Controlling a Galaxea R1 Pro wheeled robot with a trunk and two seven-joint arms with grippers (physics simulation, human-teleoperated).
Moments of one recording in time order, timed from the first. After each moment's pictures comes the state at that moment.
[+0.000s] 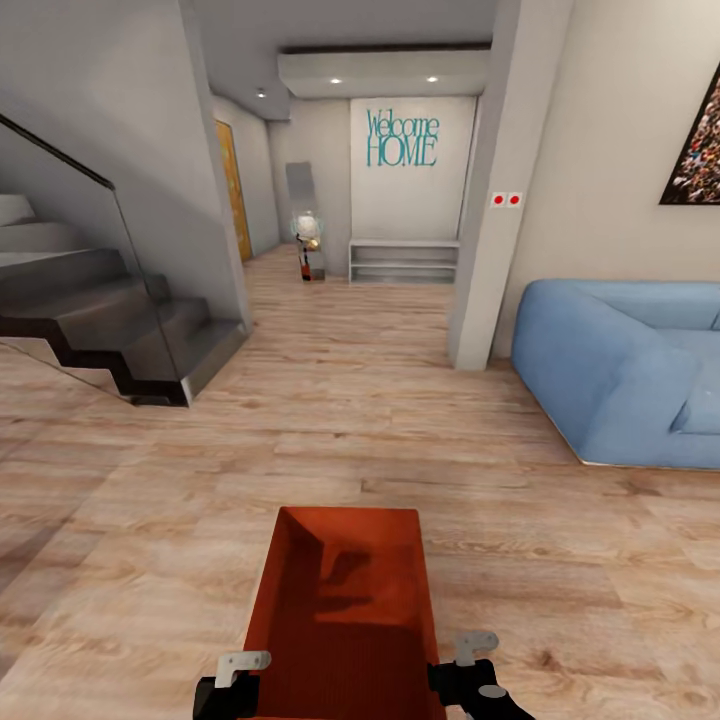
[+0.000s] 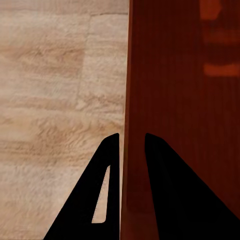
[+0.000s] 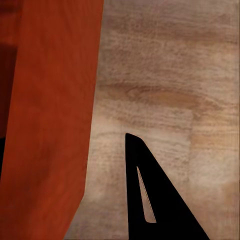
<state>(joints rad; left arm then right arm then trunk) -0.34 -0.03 -0.04 -0.34 0.00 -0.22 0.10 -0.49 0.09 0.08 -0.19 0.02 -0.05 -0.10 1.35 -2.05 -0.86</state>
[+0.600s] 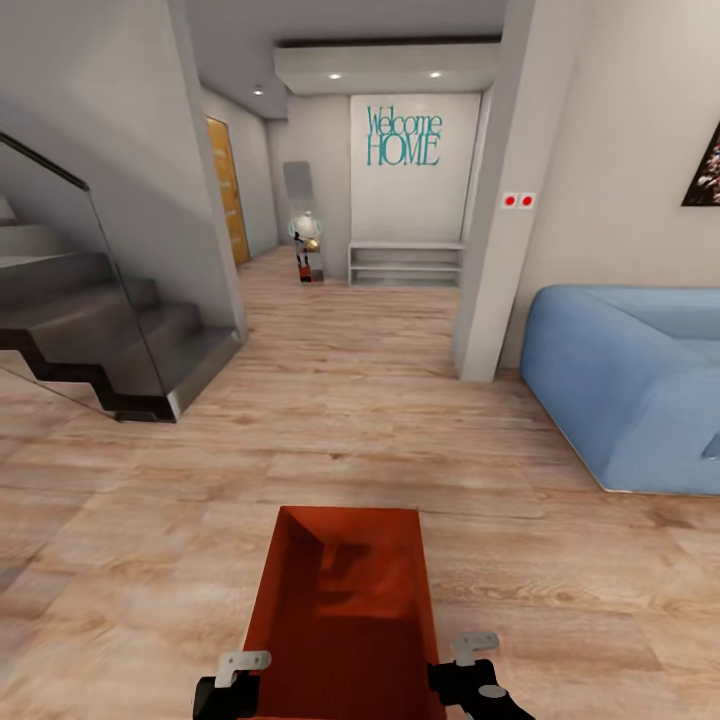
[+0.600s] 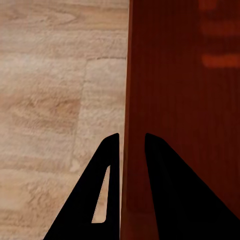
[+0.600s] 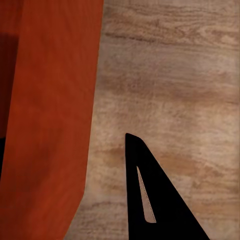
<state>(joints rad) -0.34 -0.03 -0.04 -0.34 0.00 -0.22 0.10 -0.49 0.09 0.08 -0.19 0.02 -0.05 -0.10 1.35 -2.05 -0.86</state>
